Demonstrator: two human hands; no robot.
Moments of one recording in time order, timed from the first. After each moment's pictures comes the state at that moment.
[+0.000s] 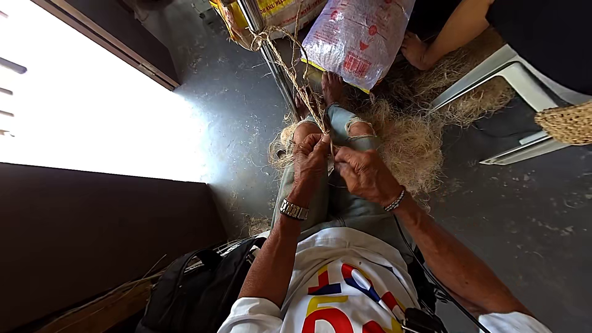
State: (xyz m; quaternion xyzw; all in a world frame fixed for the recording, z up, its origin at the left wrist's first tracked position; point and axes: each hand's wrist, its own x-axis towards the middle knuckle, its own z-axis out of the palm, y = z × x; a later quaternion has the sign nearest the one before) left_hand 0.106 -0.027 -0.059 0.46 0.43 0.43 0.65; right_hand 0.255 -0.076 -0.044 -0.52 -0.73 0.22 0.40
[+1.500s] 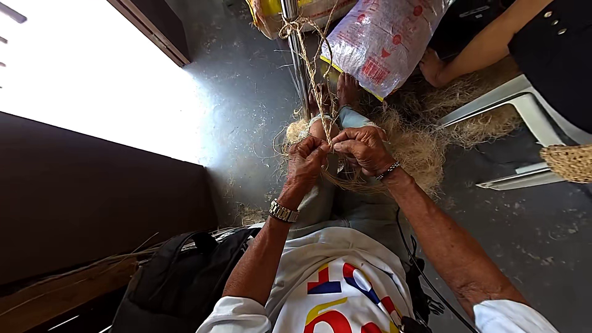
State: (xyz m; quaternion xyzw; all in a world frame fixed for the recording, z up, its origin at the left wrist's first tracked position) left_hand 0.063 -0.030 -0.057 0.51 0.44 0.45 0.58; right_hand 0.247 -0.019 -0.061 -0.41 -0.54 0.57 0.47
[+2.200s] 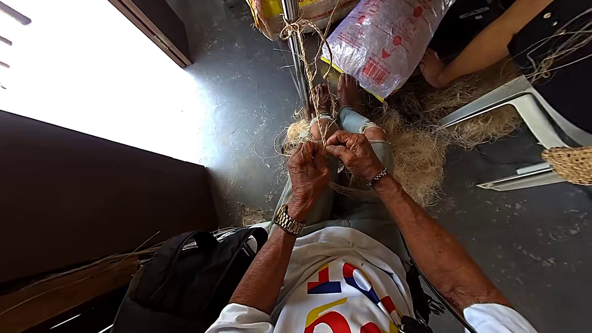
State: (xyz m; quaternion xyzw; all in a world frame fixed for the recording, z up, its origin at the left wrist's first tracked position) left_hand 0.075 -0.046 -0.061 0.67 0.57 0.44 0.21; right_hand 0.229 -0.032 -0.066 -0.45 -0.65 0.42 0.45
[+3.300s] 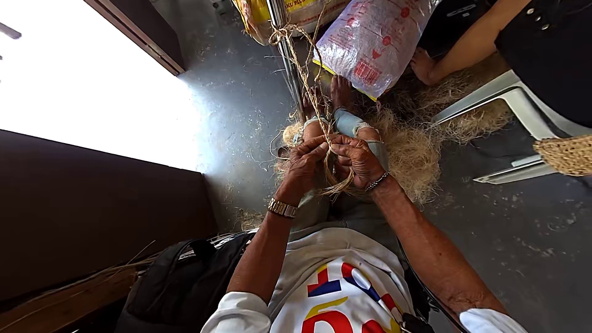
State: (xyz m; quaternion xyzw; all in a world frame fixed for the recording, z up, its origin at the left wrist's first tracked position) left_hand 0.073 -0.020 -0.058 0.38 0.39 0.43 0.72; right_hand 0.230 -0.038 -0.062 -0.39 -0.31 0.70 0.52
